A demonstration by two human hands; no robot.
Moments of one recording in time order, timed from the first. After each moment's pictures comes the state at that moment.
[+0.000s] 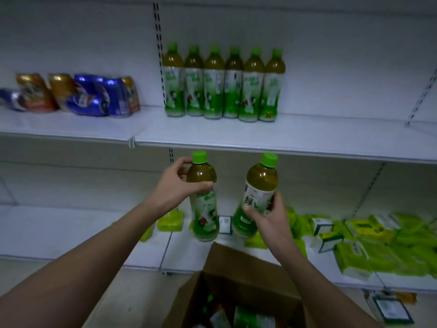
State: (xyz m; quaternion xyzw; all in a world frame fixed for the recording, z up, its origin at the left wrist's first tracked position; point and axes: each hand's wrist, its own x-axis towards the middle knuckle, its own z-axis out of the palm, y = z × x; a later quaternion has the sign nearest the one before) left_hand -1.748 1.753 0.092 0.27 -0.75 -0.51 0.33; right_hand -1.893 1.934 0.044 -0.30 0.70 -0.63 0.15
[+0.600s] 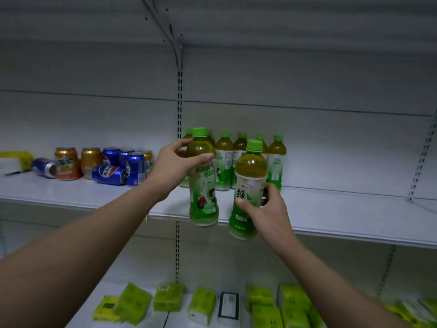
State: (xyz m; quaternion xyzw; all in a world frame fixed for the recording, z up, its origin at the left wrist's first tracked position) left_hand -1.749 1.718 0.281 0.22 -0.72 -0.46 0.47; right_hand -1.897 1.871 0.210 -0.40 0.68 -0.62 0.05
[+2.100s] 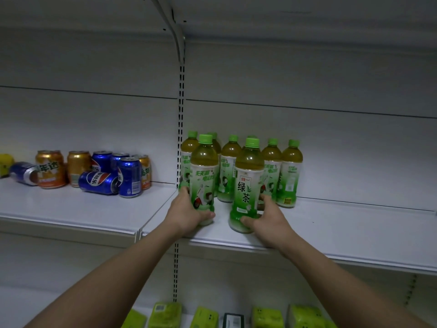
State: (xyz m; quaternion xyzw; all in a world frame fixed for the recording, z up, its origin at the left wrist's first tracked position) left_hand -1.807 1.646 0.196 0.36 -0.79 -0.37 0.34; right_hand -1.942 1.795 0.207 -0.42 0.75 -0.49 0.12
